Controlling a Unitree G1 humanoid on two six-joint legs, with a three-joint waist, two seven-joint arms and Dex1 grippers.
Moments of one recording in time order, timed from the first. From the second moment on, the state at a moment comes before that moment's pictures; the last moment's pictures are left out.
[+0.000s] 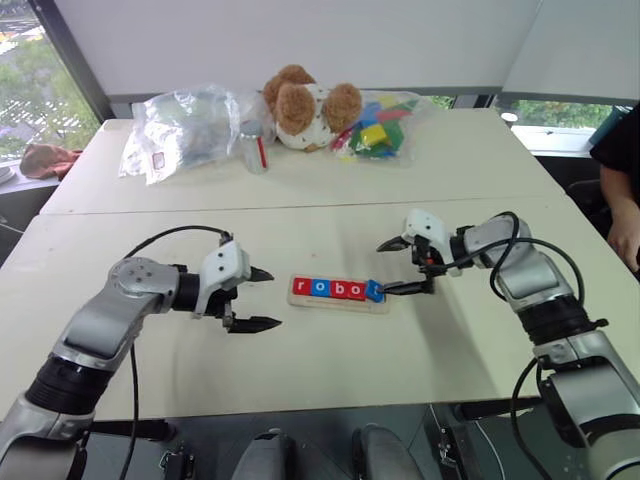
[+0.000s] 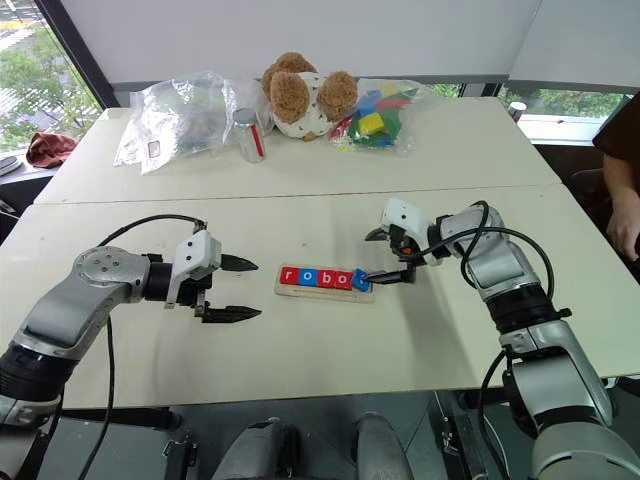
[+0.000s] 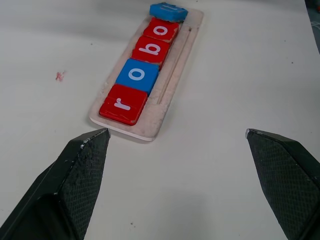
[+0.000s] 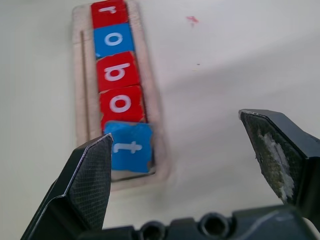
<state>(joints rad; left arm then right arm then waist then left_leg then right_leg) -0.40 0.80 -0.15 -0.17 -0.33 0.47 -1.17 -0.76 -0.65 0.24 0.36 0.02 0.21 1.28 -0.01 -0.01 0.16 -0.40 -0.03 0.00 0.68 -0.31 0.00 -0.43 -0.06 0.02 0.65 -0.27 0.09</state>
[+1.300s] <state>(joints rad) -0.40 0.78 -0.15 -0.17 -0.34 0.47 -1.15 -0.82 -0.62 0.23 0.38 0.01 0.26 1.26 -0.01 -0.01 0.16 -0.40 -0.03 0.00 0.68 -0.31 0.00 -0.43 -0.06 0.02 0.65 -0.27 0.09</state>
